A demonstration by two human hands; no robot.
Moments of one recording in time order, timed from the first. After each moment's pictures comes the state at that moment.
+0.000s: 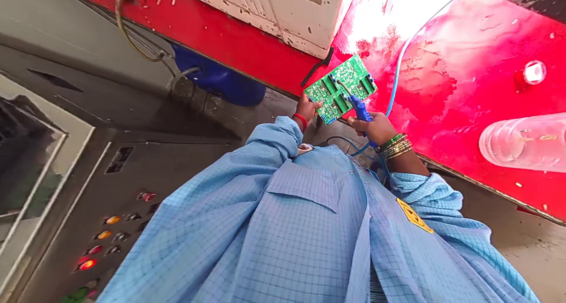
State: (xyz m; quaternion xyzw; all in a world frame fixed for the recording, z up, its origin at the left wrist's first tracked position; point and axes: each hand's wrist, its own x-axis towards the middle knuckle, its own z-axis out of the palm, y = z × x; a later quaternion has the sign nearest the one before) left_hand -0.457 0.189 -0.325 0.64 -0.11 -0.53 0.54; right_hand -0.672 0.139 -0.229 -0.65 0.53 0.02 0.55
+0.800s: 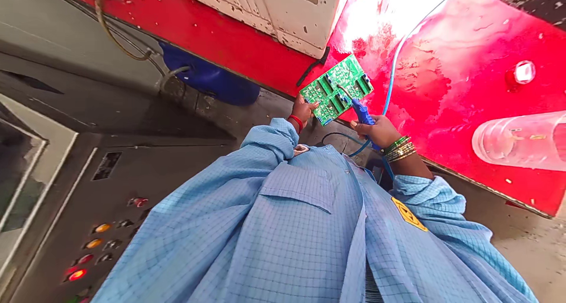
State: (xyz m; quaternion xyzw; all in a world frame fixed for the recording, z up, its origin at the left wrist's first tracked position) left_hand -0.454 0.189 -0.327 0.63 -0.10 -0.54 0.55; right_hand -0.684 0.134 -0.229 -0.64 0.53 0.03 0.56
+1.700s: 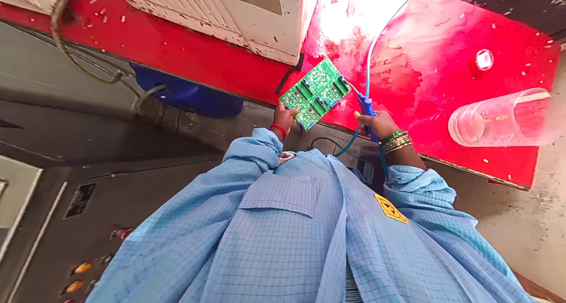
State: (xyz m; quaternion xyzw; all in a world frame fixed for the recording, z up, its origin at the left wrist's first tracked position) left_hand -0.456 0.189 -0.326 0.65 -0.12 -0.53 0.54; right_hand -0.723 0.109 -0.233 -0.53 0.62 -0.06 0.58
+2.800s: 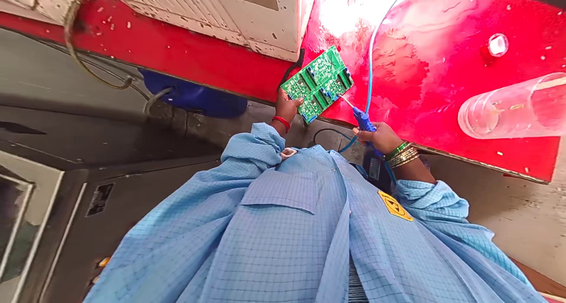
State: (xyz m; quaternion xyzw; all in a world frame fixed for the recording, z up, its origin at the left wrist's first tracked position) left_hand -0.456 0.174 -0.298 0.68 -0.19 -0.48 0.52; right_hand -0.738 0.150 -0.229 -0.58 0.57 0.01 0.58
